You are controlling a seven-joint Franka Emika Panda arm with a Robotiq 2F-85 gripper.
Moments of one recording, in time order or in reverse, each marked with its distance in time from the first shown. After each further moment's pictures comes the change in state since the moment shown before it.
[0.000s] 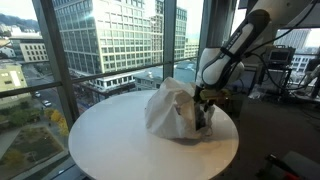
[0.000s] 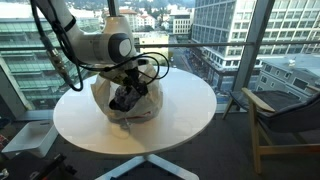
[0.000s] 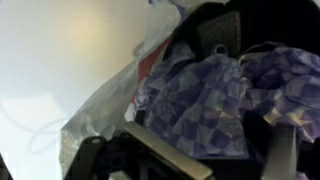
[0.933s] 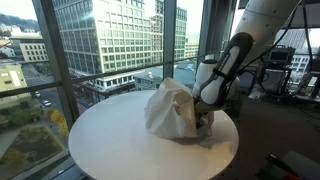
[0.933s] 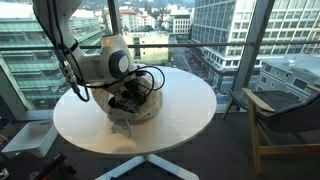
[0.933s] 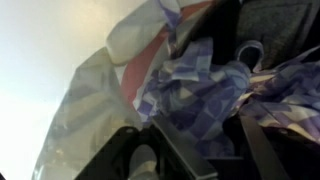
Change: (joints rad) arm 0.303 0.159 -0.277 0.004 -0.021 0.204 0.122
